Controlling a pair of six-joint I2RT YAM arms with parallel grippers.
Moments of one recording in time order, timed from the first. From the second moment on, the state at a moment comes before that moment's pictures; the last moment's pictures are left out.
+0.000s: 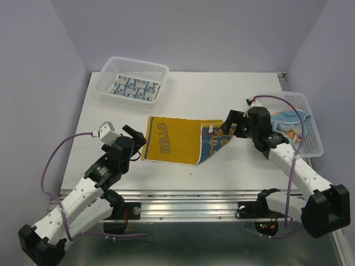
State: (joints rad) left arm -0.63 0.61 0.58 -0.50 -0.65 -1.04; right arm 0.30 1.12 0.76 -0.26 0.01 0.44
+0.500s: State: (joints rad) left arm -0.63 1.14 0.68 -0.23 -0.53 -0.93; right arm 0.53 1.29 0.77 -0.13 -0.06 0.54
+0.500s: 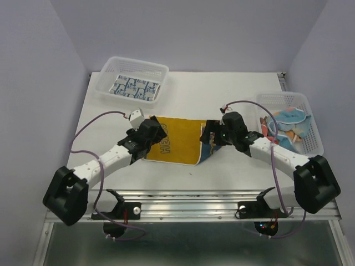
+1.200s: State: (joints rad) left arm -0.81 1.47 0.59 0.16 -0.16 -0.94; right arm 0.51 1.82 1.07 -0.06 0.01 0.43
